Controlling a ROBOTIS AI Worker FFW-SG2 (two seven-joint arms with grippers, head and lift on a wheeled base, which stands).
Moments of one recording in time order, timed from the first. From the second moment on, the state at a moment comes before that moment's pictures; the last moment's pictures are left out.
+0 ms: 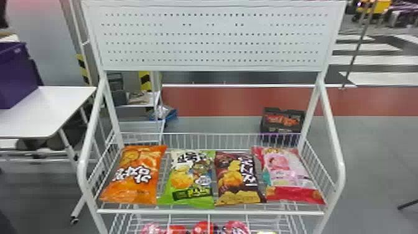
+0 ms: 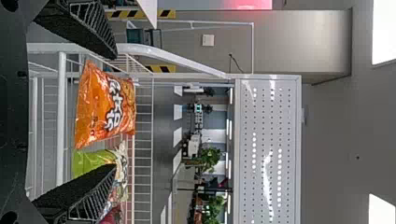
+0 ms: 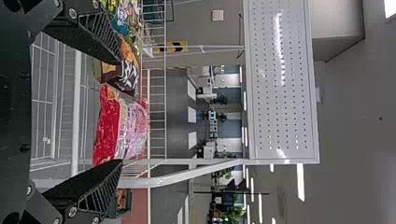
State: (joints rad) left arm 0.84 0.39 -0.12 -2.13 0.15 -0.38 0.34; right arm 0.85 -0.39 0.12 -2.17 -0.19 -0.31 -0.21
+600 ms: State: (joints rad) left arm 0.52 0.38 -0.23 -1.96 0.24 -0.19 0.34; right arm 0.86 -0.38 0.12 -2.16 -0.19 -0.32 -0.21
